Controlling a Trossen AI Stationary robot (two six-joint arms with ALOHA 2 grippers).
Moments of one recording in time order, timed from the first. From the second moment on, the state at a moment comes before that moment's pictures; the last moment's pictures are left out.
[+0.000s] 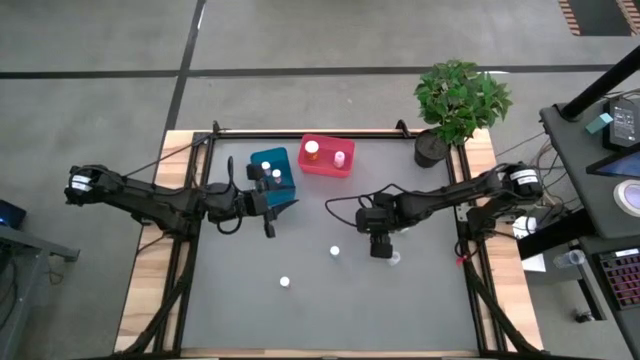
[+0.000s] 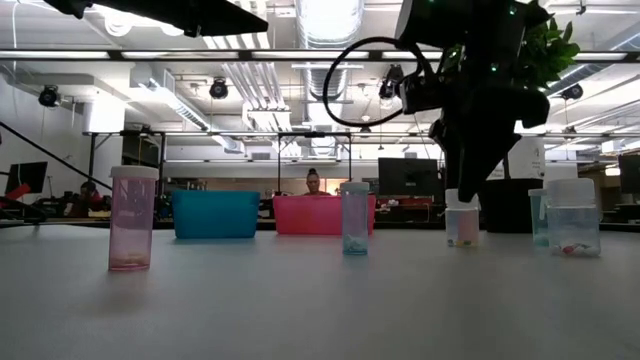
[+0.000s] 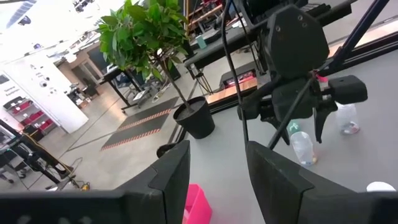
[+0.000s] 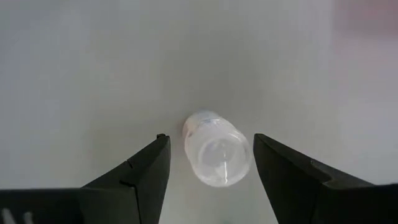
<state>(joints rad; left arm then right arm) -0.12 1.01 0.63 0.30 -0.43 0.45 0.09 1.62 1.04 -0.75 0.10 0.17</state>
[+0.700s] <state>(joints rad) -0.12 1.01 0.63 0.30 -0.43 0.45 0.09 1.64 1.03 -0.72 0.10 0.16</state>
